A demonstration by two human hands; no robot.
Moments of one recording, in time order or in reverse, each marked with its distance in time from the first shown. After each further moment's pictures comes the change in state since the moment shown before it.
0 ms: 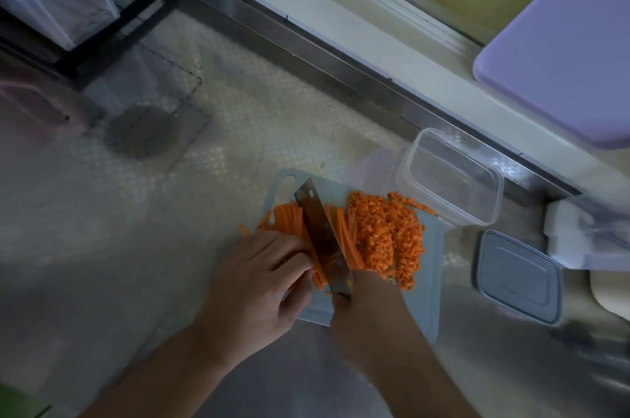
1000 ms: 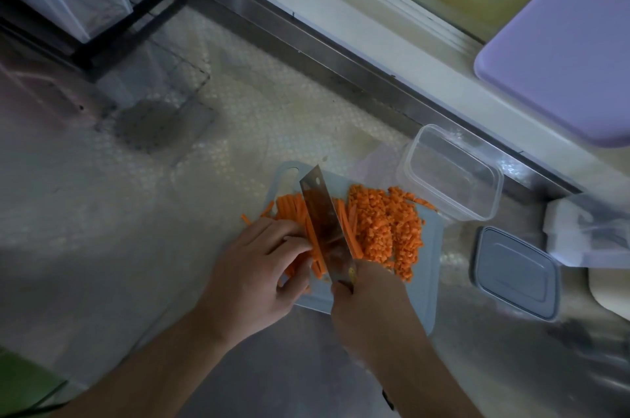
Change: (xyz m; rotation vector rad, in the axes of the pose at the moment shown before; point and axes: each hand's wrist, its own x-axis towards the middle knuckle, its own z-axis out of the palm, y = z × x) left_hand -0.003 -0.002 0.002 -0.043 0.038 -0.038; right_hand -0.009 -0.002 -0.005 0.091 0.019 -0.005
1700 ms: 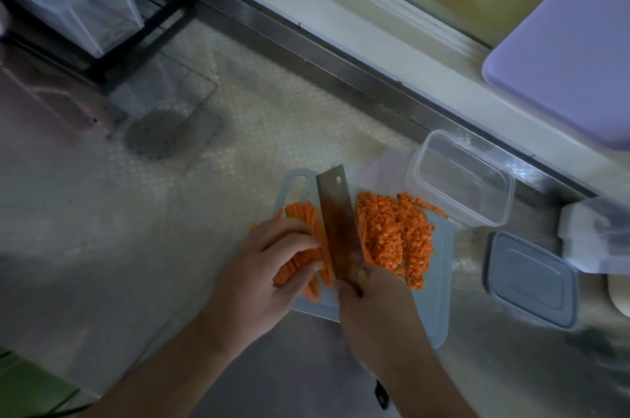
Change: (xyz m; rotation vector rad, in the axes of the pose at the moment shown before) left_hand 0.005 0.002 -0.012 -0.186 0.066 -0.144; right_hand 0.009 0.002 0.007 0.101 0.002 0.011
